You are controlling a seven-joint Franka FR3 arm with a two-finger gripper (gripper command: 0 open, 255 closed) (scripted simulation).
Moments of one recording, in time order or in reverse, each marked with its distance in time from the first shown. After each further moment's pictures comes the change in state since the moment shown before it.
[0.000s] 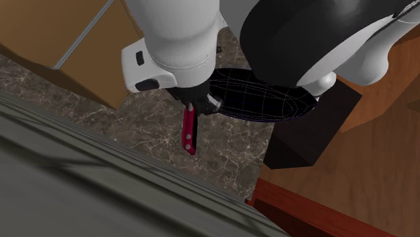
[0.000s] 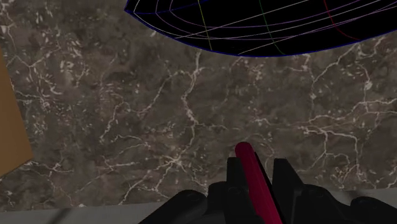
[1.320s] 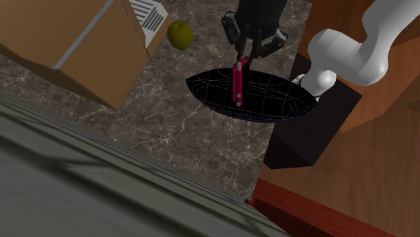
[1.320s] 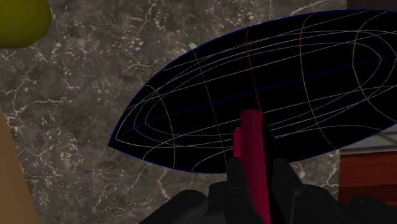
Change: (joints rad) arm -0.042 -0.502 0.063 -0.340 -0.185 -0.127 0.053
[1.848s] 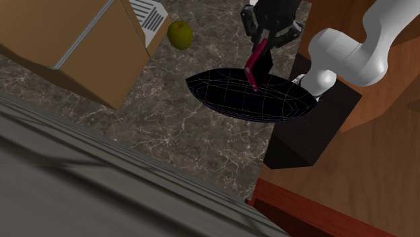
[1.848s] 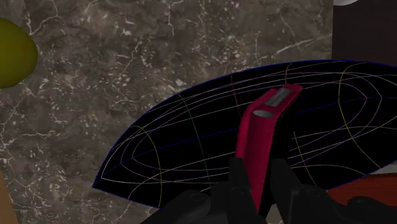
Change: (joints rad) arm -0.042 -0.176 0.021 -0.159 -0.045 -0.015 0.005
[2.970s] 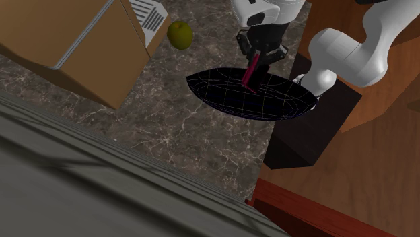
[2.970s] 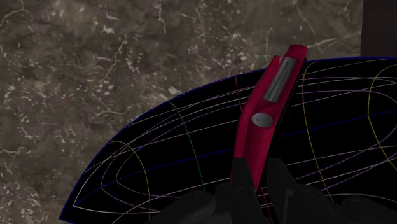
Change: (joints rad) arm -0.017 -0.047 -0.025 -0.199 -0.029 0.153 0.007
